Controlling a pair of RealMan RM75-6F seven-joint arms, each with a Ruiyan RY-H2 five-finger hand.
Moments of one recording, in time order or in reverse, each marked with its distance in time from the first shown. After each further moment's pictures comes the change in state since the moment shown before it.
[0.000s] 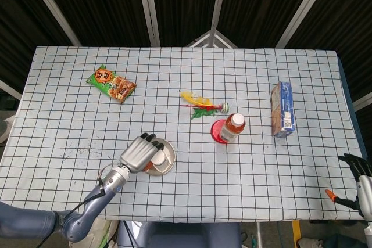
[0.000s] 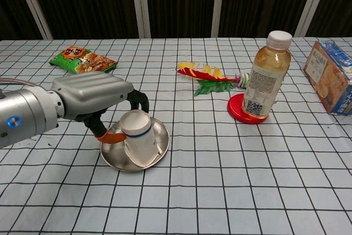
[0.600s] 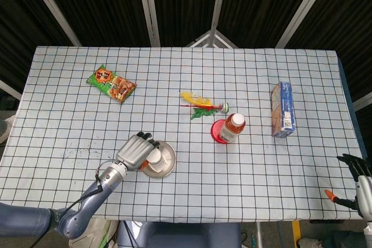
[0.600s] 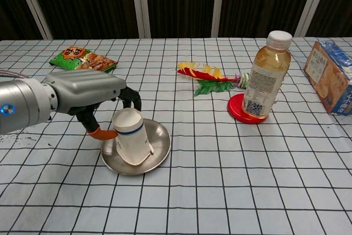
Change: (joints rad) left arm -0.022 0.054 -0.021 -0.035 -0.090 -0.024 0.041; right arm 0.002 -0.004 -0.002 0.002 -0.002 -0.005 -0.006
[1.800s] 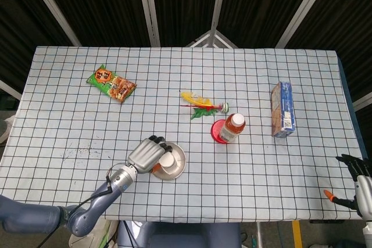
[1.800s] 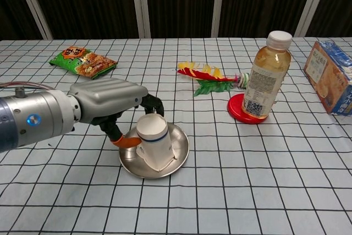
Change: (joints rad) left arm -0.025 -0.053 -0.009 0.030 0.015 -0.112 -0.112; right arm 0.002 0.003 -0.001 -0.006 0.007 -0.012 0.014
